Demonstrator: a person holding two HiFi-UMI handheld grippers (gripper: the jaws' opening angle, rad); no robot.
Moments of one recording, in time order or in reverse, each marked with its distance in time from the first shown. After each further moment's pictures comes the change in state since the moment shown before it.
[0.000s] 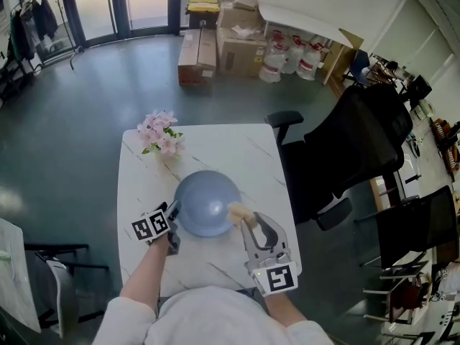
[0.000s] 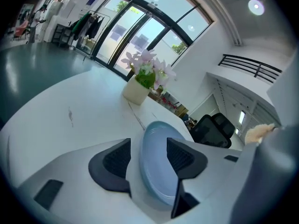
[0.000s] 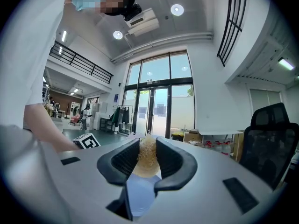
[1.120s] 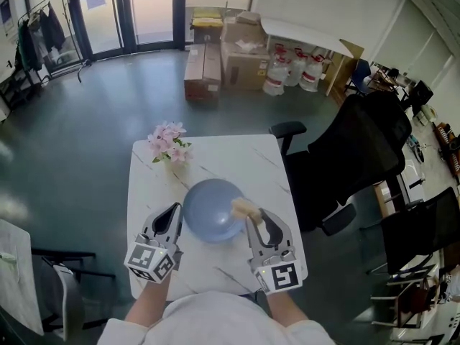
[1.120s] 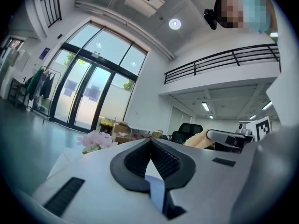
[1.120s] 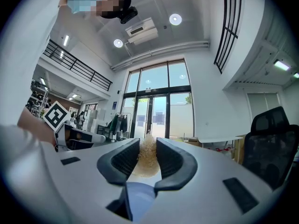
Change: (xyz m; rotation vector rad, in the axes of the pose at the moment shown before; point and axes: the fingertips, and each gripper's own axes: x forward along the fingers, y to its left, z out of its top) left arm -0.155 -0.160 0.081 0.561 -0.474 -0.296; right arm 0.003 0.006 0.029 -0.044 -0.069 -0.003
